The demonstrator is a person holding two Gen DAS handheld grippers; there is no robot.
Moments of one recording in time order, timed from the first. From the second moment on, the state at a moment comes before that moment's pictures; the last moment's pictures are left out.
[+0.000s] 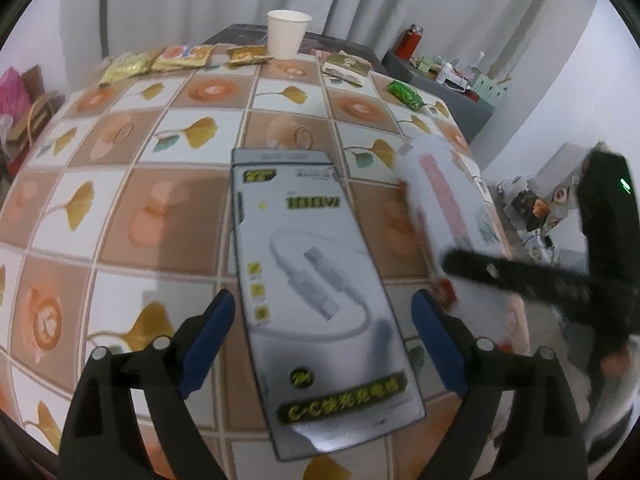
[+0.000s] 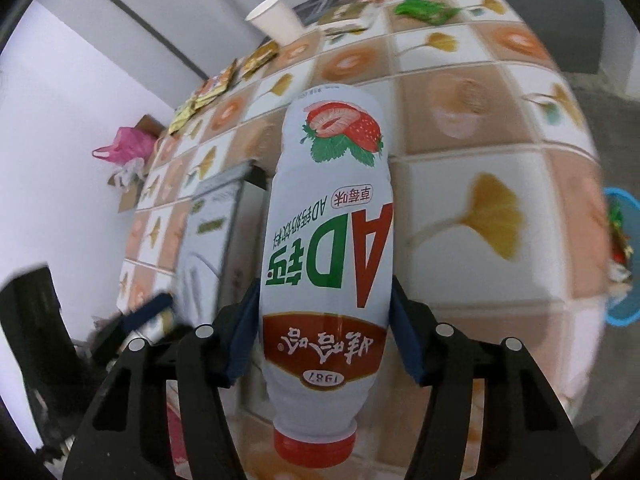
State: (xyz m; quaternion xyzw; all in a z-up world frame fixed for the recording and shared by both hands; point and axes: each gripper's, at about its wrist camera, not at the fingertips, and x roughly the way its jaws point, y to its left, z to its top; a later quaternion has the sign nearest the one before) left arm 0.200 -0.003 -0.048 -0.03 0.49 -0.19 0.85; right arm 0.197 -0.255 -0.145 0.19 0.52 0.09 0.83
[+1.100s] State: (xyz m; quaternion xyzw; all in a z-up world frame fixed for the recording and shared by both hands) left arm 0.161 -0.035 -0.069 0.04 0.53 -0.19 0.82; right arm 0.109 -0.285 -0.147 0.21 0.50 0.07 0.84
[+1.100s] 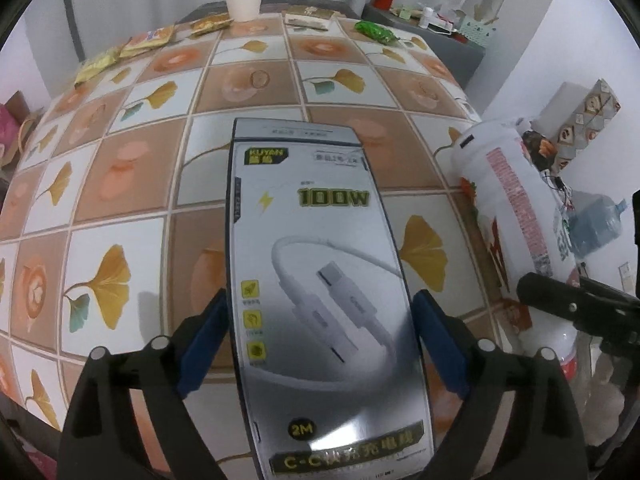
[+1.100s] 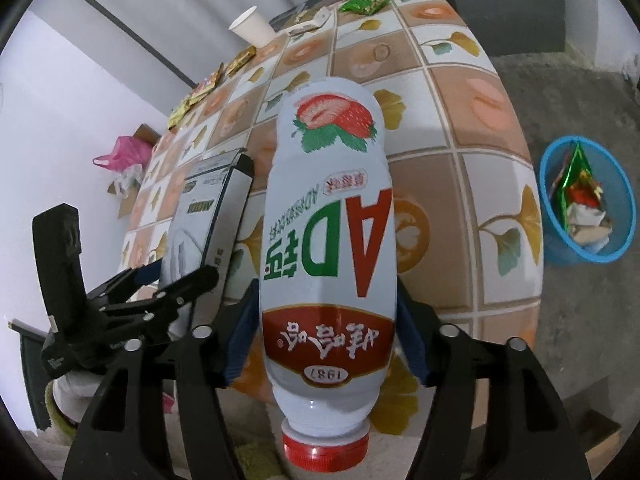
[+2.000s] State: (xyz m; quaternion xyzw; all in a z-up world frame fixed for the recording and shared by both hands) left arm 0.167 -0.047 -0.072 0.07 0.50 -0.18 0.84; right arm 0.131 -0.271 -0.149 0.16 0.50 0.02 0.85
